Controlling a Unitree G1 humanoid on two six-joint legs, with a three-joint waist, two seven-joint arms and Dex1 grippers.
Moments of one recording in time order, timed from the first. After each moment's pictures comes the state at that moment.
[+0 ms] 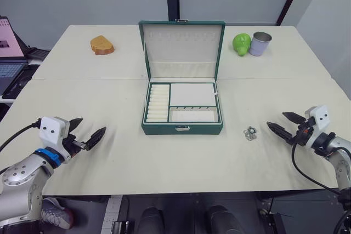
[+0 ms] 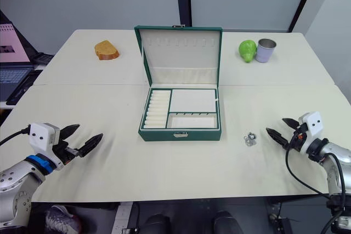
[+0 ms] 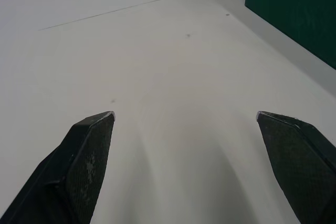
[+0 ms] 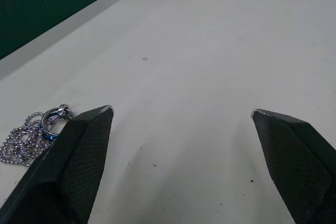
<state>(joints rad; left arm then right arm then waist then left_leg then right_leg) 0.05 0.68 0.44 0.04 -0.42 0.19 -0.73 -0.21 -0.70 -0.29 0.29 0.37 0.19 0.93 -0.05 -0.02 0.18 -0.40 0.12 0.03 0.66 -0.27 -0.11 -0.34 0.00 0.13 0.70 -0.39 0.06</state>
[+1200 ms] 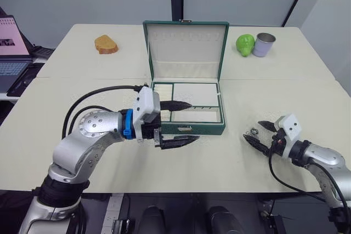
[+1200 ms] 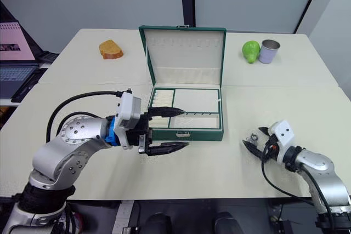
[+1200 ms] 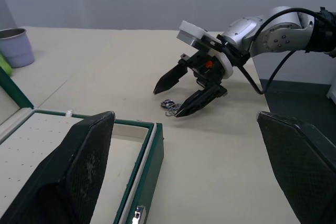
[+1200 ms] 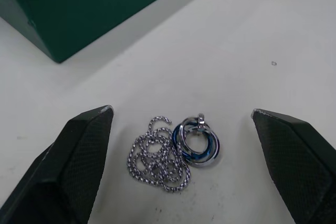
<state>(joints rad) -0.41 0.67 -0.09 -0.42 -0.62 0.49 -1.00 -0.03 -0.65 -0.13 -0.13 0.30 0.35 0.75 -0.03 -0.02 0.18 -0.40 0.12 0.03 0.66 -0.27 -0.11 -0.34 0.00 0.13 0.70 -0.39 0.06</state>
